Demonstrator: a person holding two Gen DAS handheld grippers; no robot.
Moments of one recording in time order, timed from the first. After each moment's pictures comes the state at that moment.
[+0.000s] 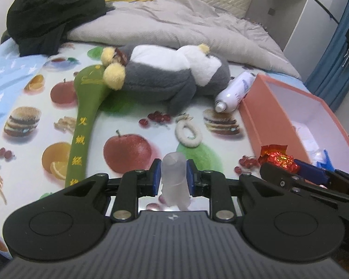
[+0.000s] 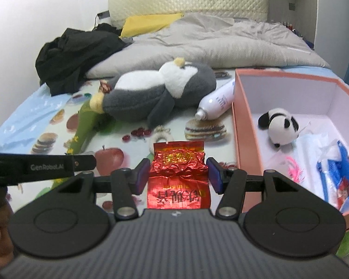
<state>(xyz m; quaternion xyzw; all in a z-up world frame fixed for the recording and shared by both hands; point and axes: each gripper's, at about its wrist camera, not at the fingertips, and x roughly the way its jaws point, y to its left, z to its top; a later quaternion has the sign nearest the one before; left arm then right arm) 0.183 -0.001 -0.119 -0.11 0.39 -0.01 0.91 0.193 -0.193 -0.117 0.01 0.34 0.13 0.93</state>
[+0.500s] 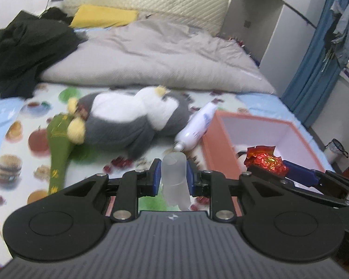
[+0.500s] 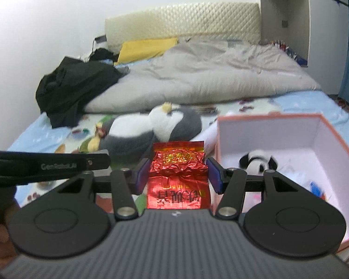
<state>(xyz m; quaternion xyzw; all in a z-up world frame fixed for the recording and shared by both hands) 0.214 -0.057 -0.033 -0.09 0.35 -0.05 0.93 0.208 -0.235 -0.044 0.03 0.29 0.12 0.95</state>
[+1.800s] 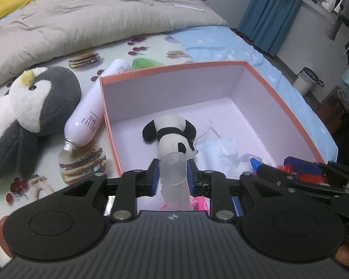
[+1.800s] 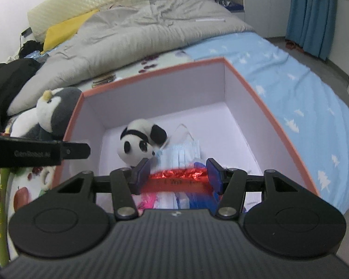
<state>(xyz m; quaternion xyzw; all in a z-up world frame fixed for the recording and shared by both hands) 0.360 -0.241 -0.104 0.00 0.47 -0.19 0.86 0.278 -0.406 -0.112 0.09 0.41 -0.02 0.91</state>
